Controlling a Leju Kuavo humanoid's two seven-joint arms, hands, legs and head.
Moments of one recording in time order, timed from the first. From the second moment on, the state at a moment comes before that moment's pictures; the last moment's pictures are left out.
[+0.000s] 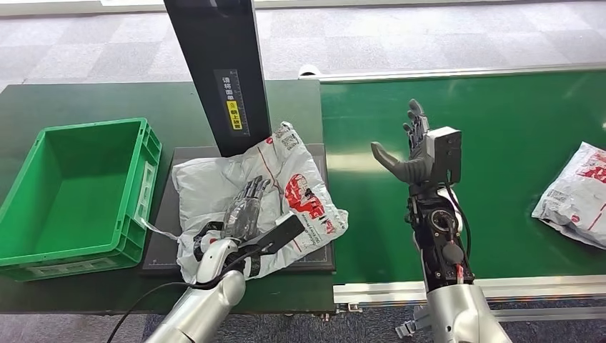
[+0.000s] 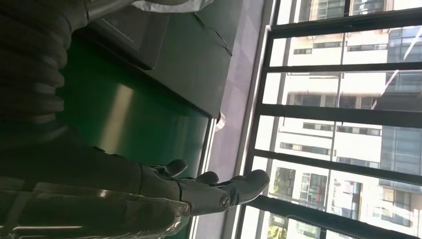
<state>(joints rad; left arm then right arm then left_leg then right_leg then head) -0.44 -0.22 -0.35 -0.75 -1.00 0.28 0.00 -0.61 0.09 0.04 -0.84 0.11 0.00 -0.35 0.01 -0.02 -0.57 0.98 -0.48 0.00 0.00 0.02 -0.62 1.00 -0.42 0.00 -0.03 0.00</state>
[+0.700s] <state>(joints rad) -0.45 -0.23 -0.33 -0.72 -1.00 0.27 0.00 -0.62 0.12 0.05 -0.84 0.11 0.01 -0.34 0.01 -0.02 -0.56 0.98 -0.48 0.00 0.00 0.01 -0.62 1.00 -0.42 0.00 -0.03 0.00</state>
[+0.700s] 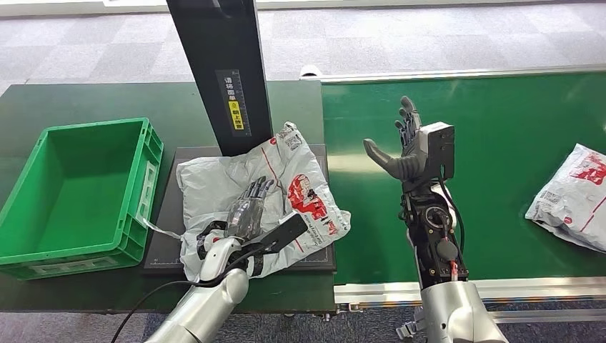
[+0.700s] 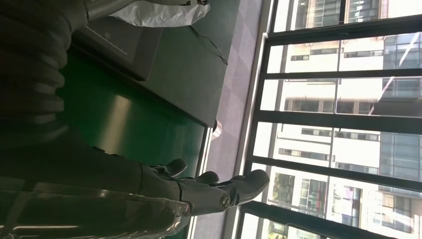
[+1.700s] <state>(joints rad) -0.33 -0.25 -0.25 -0.98 -0.78 0.46 -0.30 -0.71 0.13 0.11 -0.46 0.16 0.22 -0.11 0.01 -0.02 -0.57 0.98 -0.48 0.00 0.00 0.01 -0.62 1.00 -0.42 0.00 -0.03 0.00</state>
